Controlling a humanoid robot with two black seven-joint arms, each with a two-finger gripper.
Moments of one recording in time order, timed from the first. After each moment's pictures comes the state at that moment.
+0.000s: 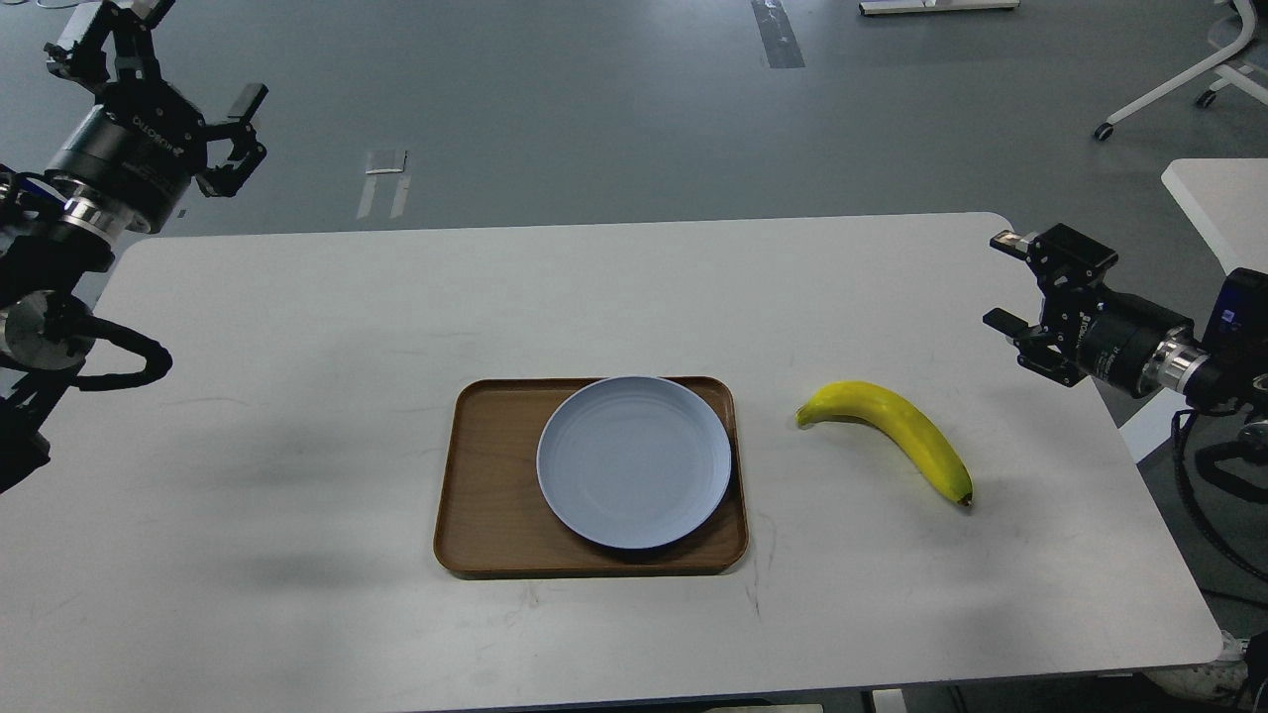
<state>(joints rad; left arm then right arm) -0.86 0.56 -0.64 -0.68 0.08 -0.49 -0.49 0.78 -0.80 0.21 0.82 -0.64 0.49 0.49</state>
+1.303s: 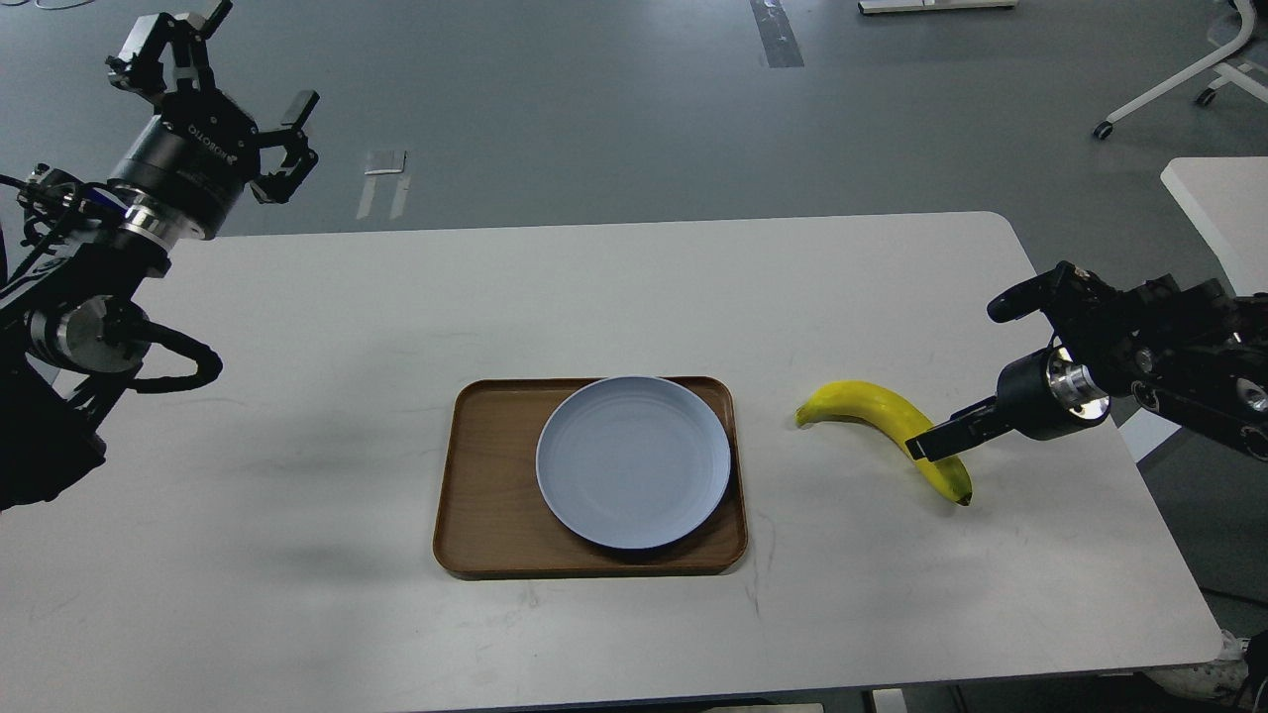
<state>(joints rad) -0.86 0.49 -0.63 -0.68 0.08 -0.49 -0.49 1.17 -0.62 -0.36 0.85 -1.50 0.48 0.49</state>
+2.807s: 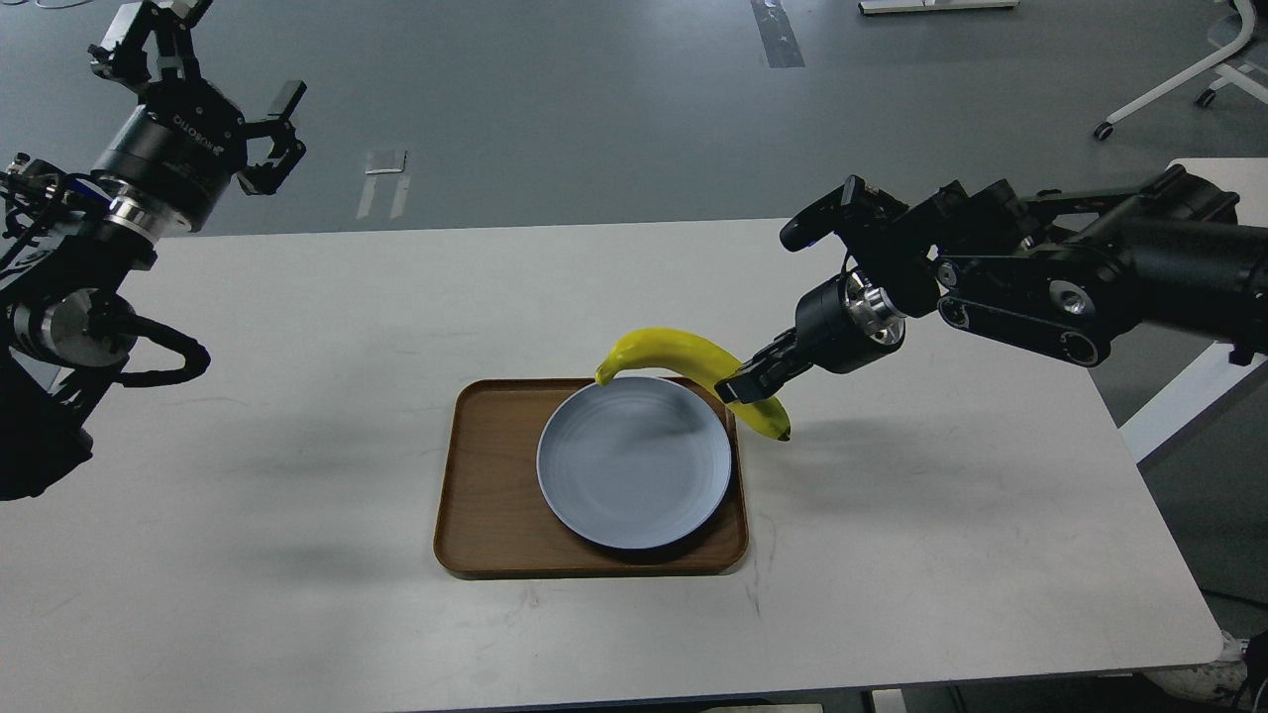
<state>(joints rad) -0.87 0.51 -0.63 -0.69 0.08 -0.49 -0.49 1.46 -0.30 -0.48 0.94 -1.26 0.48 0.49</state>
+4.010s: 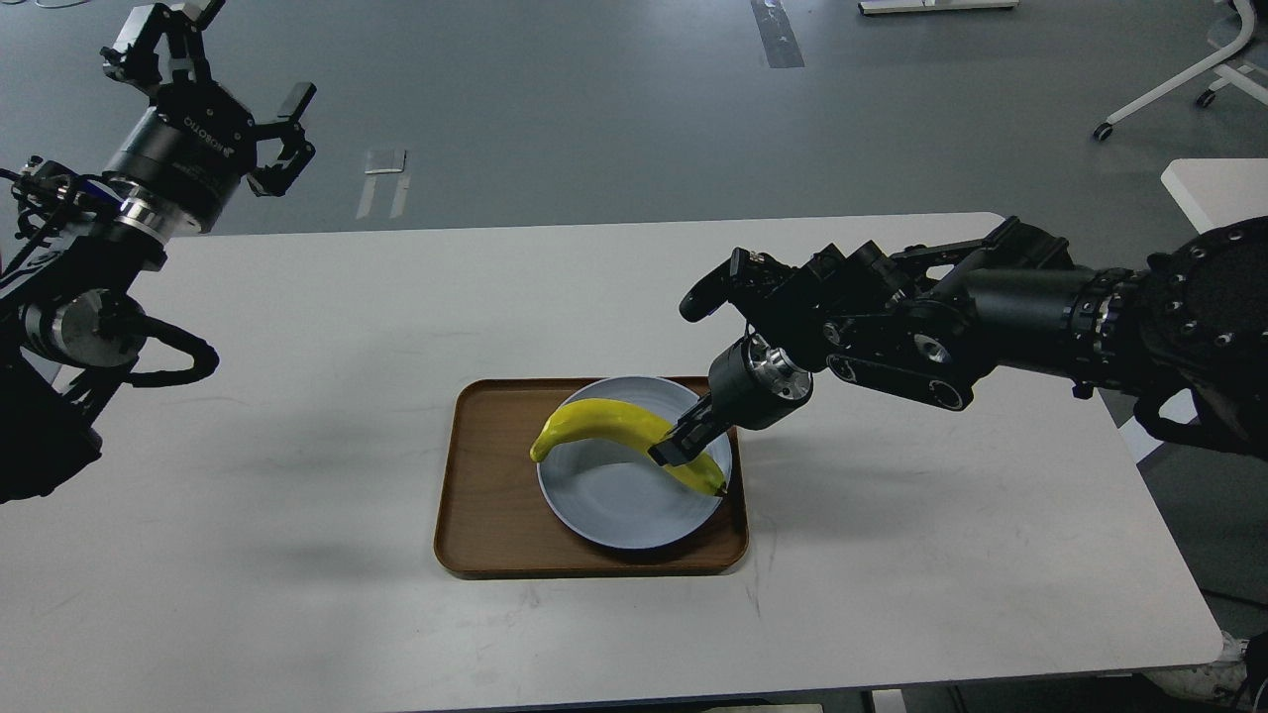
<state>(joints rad) -0.87 0.49 -0.63 -0.69 0.08 -0.49 -0.49 1.42 -0.07 -0.58 0.81 -1.18 0.47 0.49</state>
